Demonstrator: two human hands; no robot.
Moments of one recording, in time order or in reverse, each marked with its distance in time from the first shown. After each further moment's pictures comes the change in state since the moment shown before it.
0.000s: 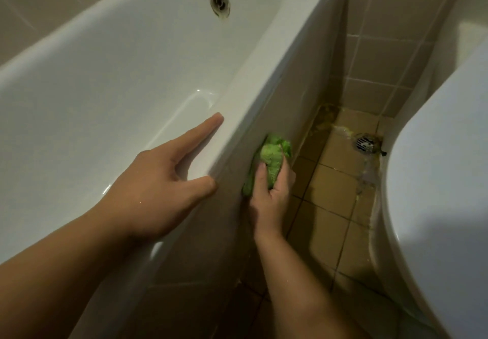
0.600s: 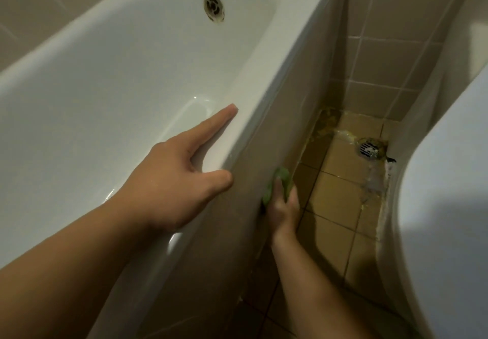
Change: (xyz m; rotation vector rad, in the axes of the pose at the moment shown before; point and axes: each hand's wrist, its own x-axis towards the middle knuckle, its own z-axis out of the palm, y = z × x) left_hand 0.054 0.015 0.004 -0.045 -0.005 -0.007; right_hand 0.051 0.055 -0.006 0.023 0.043 0.454
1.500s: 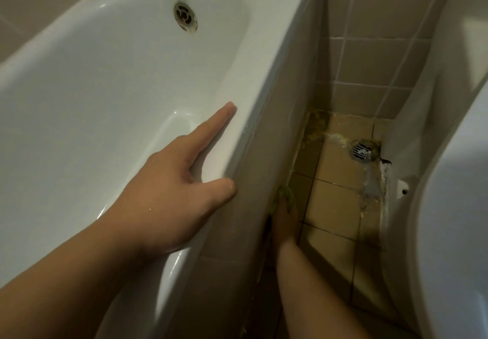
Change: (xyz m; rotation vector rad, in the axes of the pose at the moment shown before) left_hand 0.056 0.009 0.000 0.020 -0.043 0.056; right_hand 0.077 0.039 0.012 0.228 0.131 0.104
